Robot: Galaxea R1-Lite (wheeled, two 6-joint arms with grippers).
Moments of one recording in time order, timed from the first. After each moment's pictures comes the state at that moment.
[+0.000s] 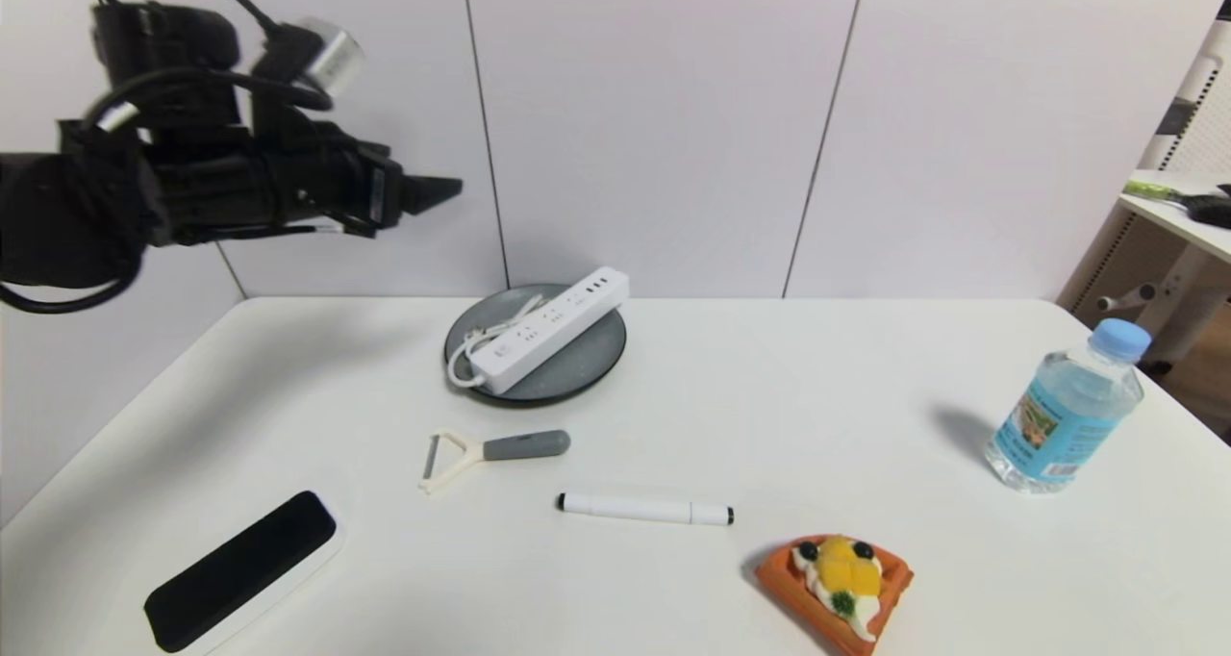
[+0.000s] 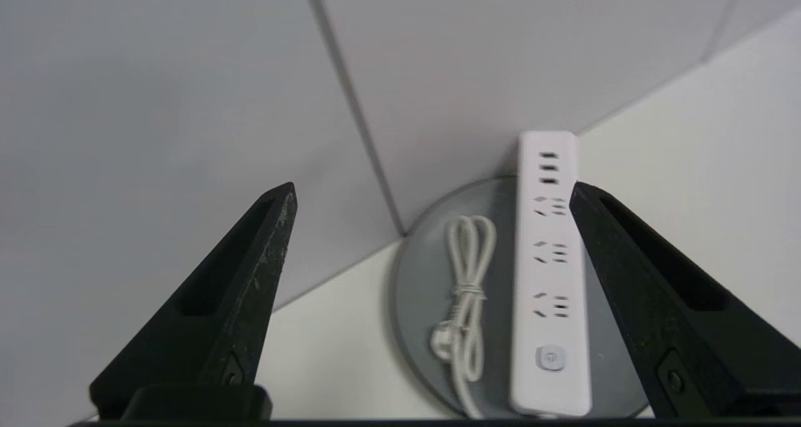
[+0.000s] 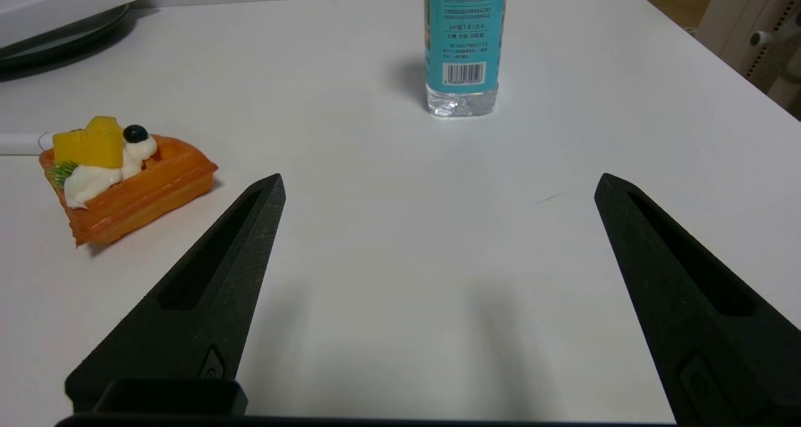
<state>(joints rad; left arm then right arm) -0.18 1.73 -1.36 -0.27 -0.27 0.26 0.00 0.00 0.00 0.00 -0.02 0.04</state>
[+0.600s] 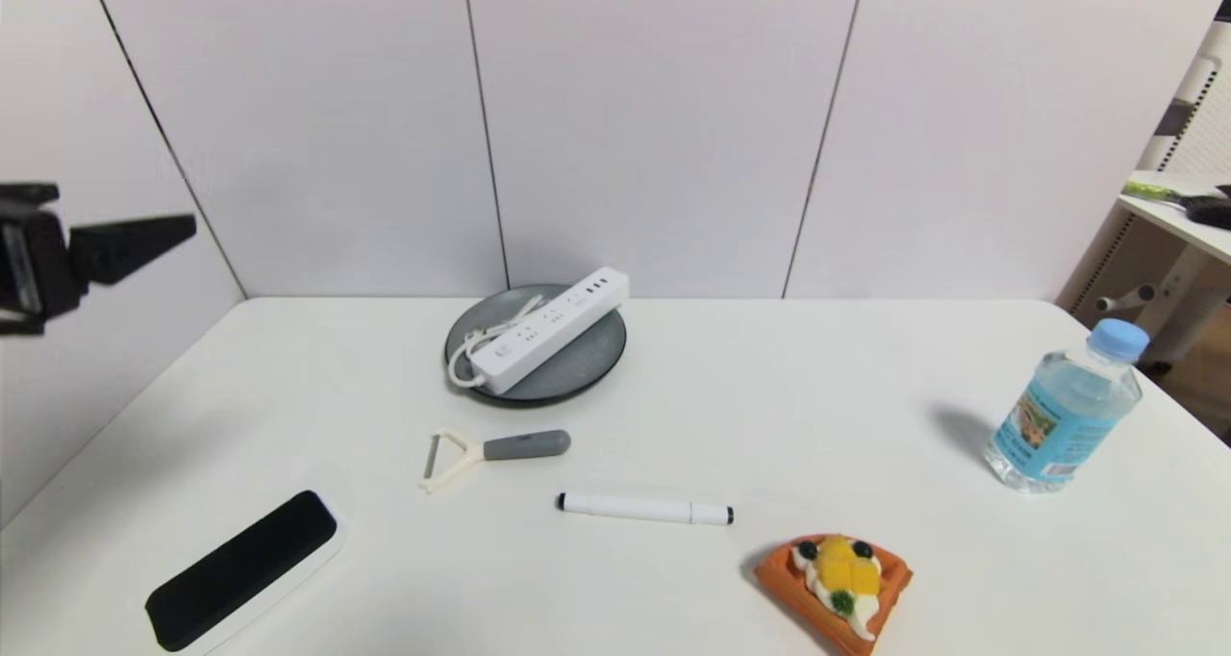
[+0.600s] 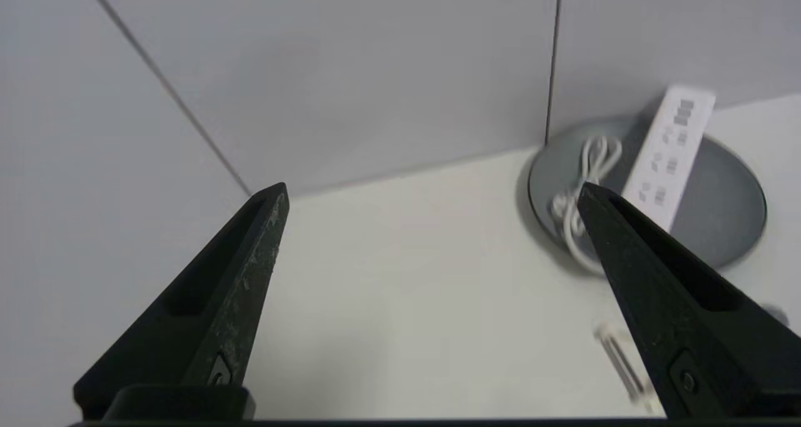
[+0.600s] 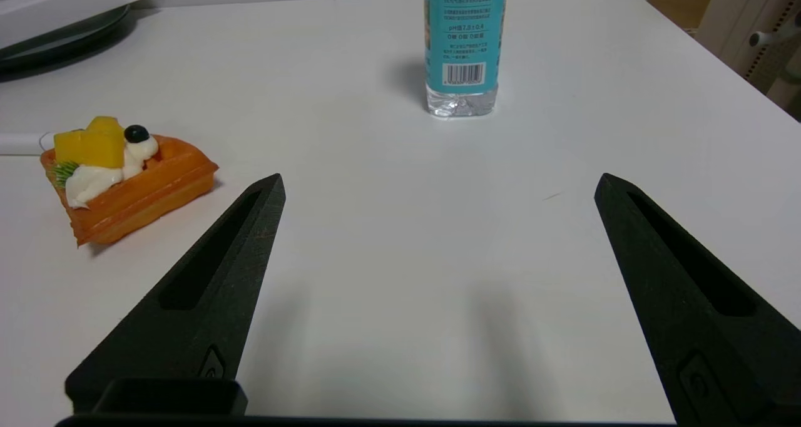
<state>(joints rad) 0.07 1.13 -0.93 -0.13 -0.13 0.21 0.00 0.00 0.00 0.00 -0.02 0.04</state>
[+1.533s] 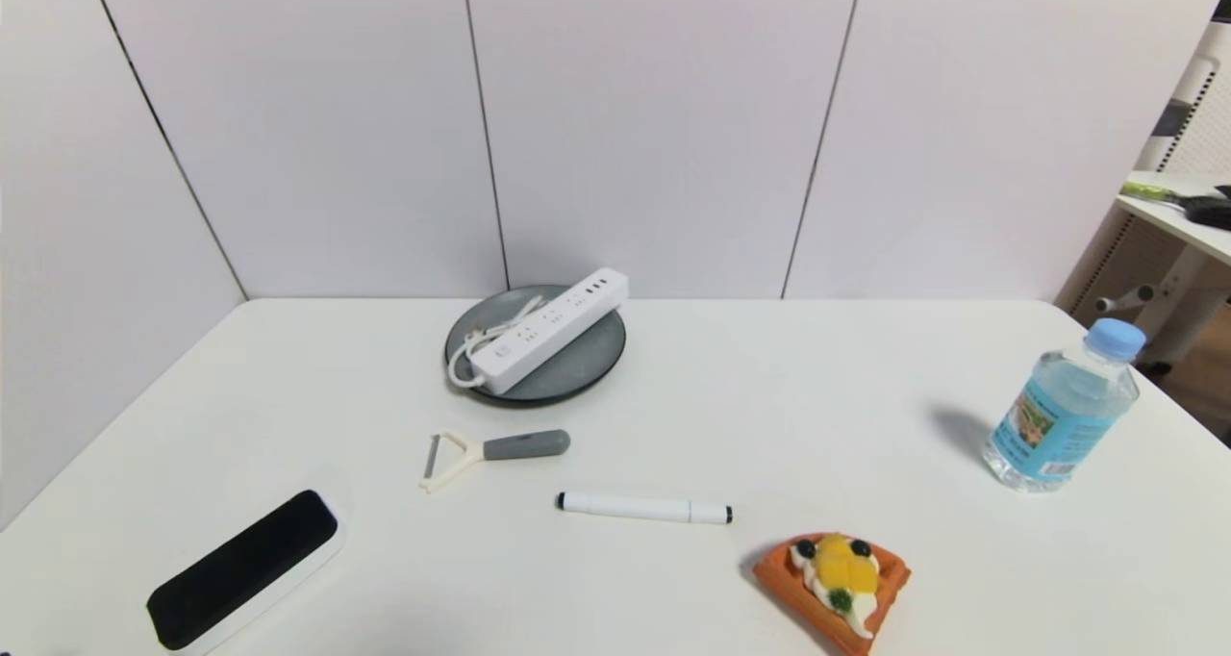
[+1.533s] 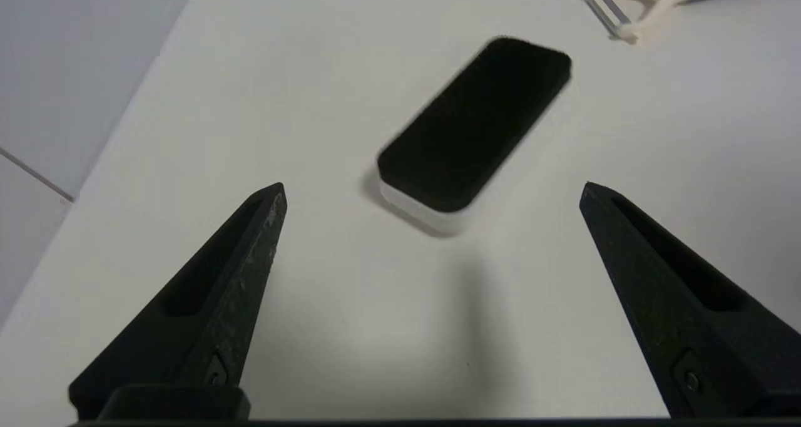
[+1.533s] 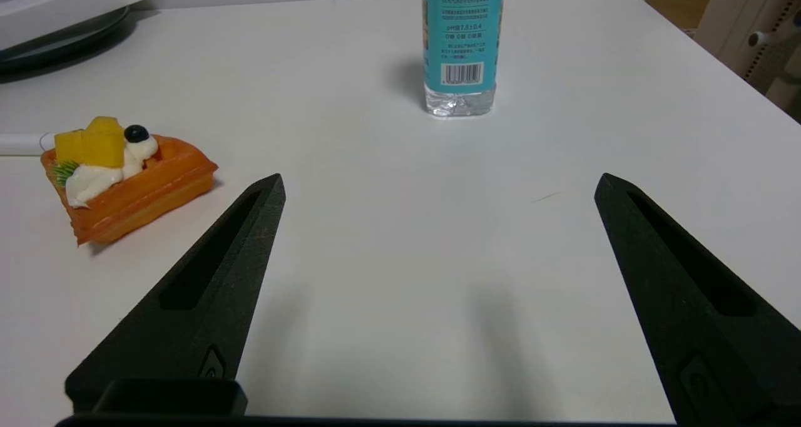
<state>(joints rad) 0.00 0.28 -0.01 -0.11 0.01 0.13 0.00 0.00 0.00 0.00 -0.02 0.04</state>
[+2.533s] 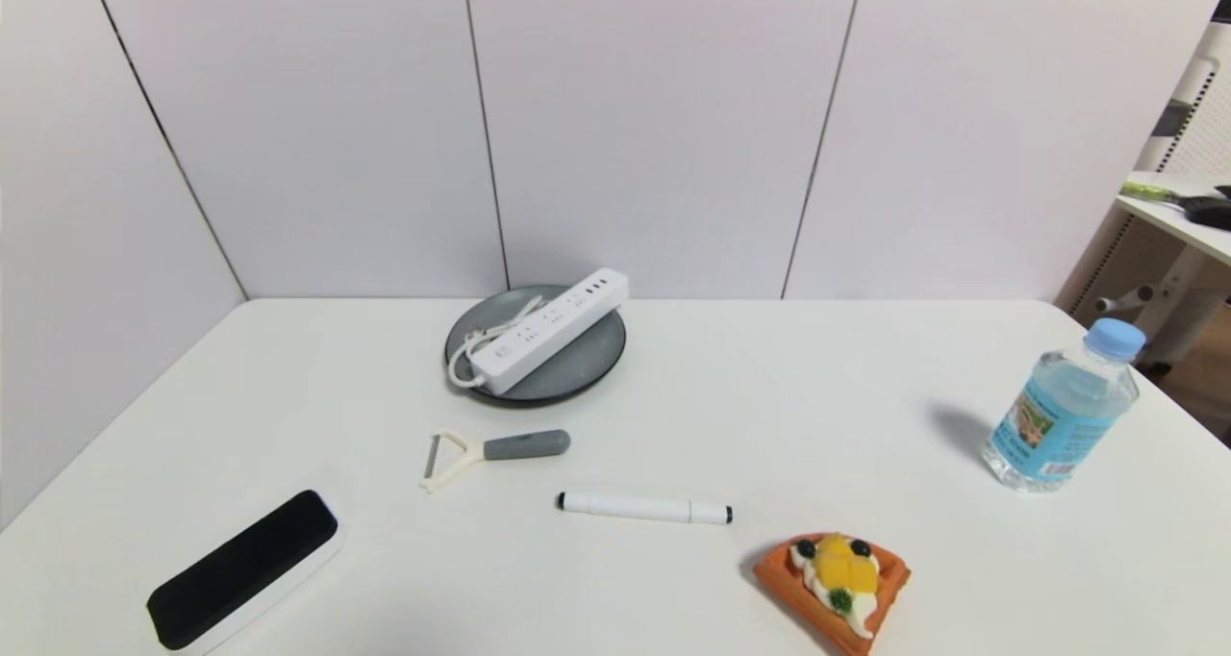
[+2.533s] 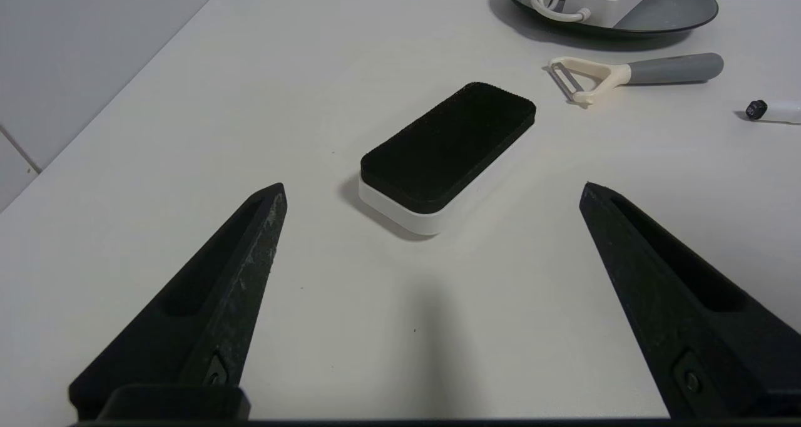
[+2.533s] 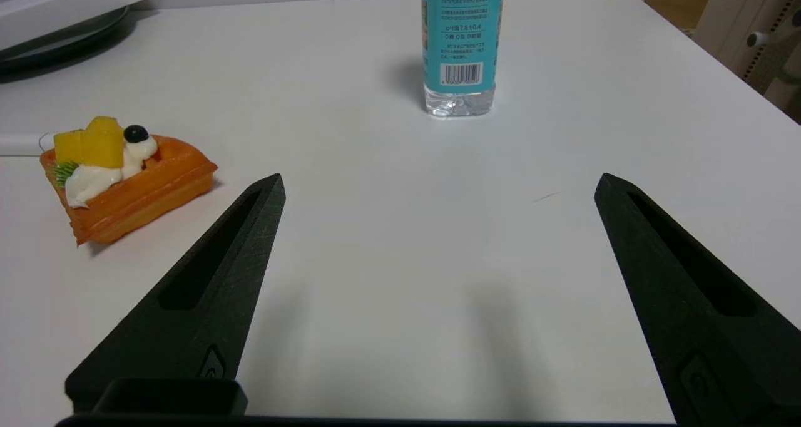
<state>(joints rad) 0.00 0.00 0.00 -0.01 0.01 -0.03 0.00 0.00 0.00 0.00 -0.02 0.04</state>
